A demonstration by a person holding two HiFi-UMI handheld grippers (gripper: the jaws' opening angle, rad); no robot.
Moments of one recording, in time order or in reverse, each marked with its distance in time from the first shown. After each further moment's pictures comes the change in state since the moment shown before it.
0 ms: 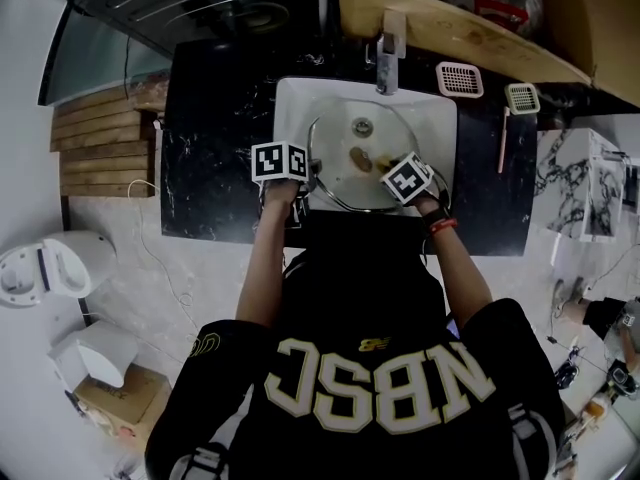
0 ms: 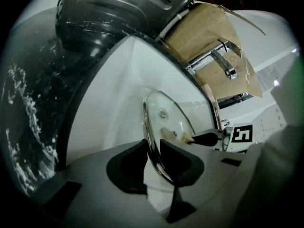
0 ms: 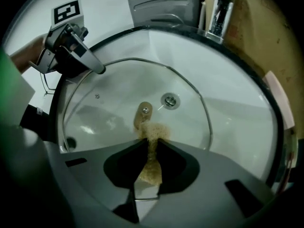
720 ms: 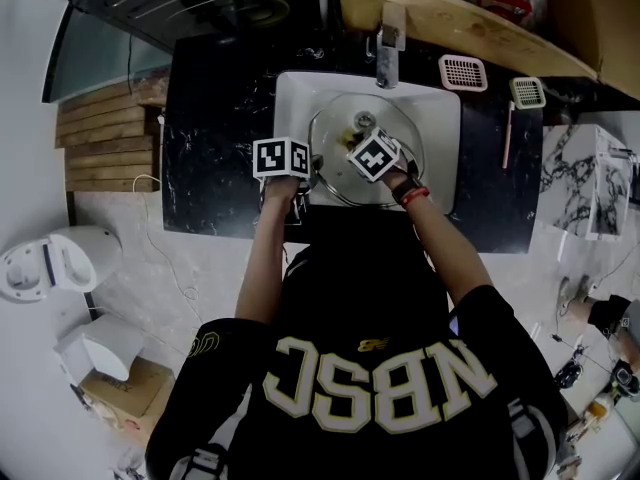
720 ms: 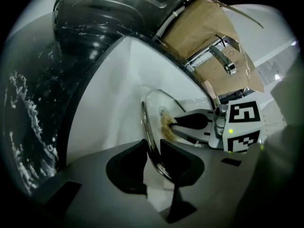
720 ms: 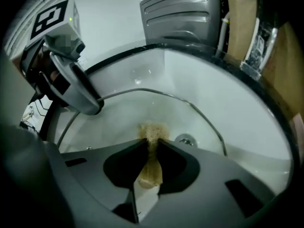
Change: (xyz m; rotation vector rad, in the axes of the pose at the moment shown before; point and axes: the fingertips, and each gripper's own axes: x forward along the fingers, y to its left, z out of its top) left arm -0.002 -0.001 -0.002 0.043 0.006 0.033; right arm 0.020 0.027 0.112 -0.111 -0.225 0.039
